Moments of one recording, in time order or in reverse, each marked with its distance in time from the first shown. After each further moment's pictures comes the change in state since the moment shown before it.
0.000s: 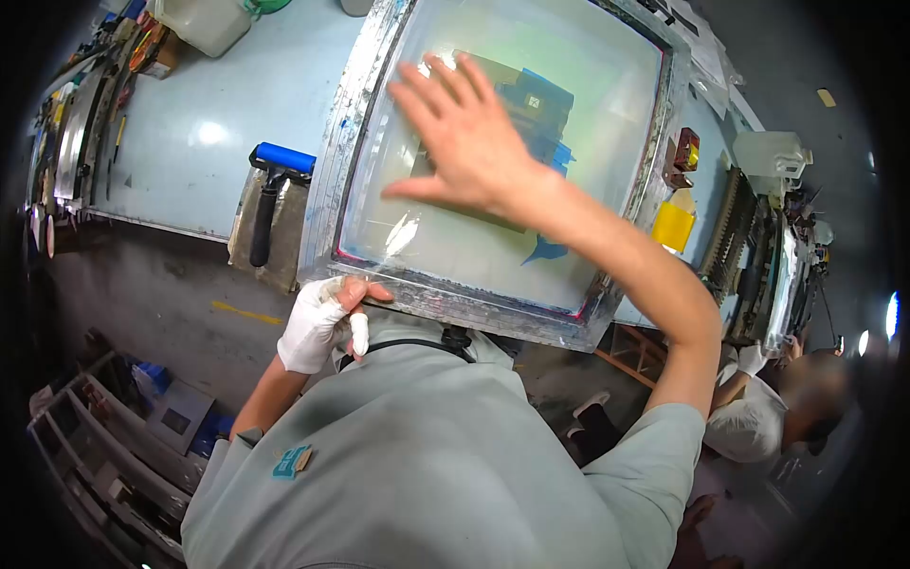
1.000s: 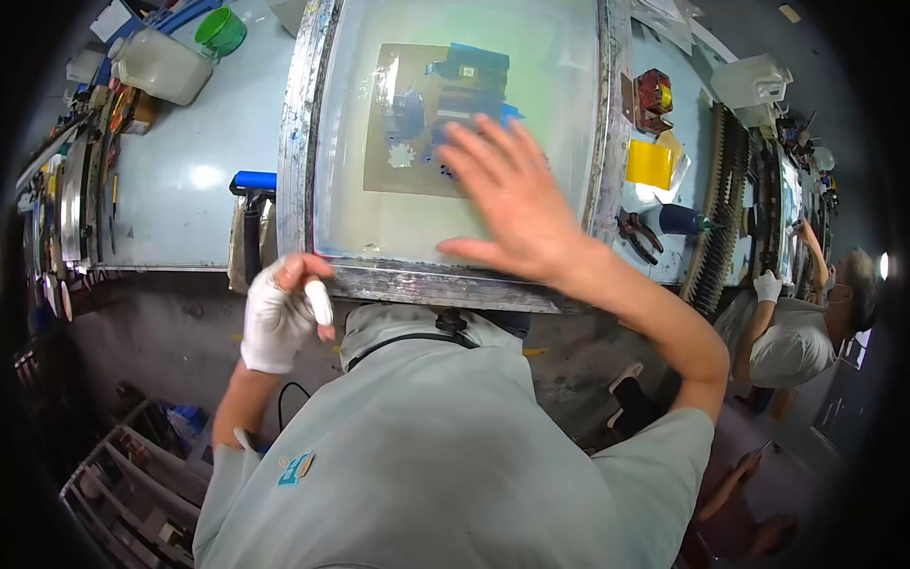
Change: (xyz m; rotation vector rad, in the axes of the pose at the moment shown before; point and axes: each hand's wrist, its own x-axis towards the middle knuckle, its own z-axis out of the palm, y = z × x) left_hand -0.005 0.029 -0.001 -0.102 -0.086 0.191; right_hand -0.118 -0.025 -0.059 0.141 -0.136 0.256
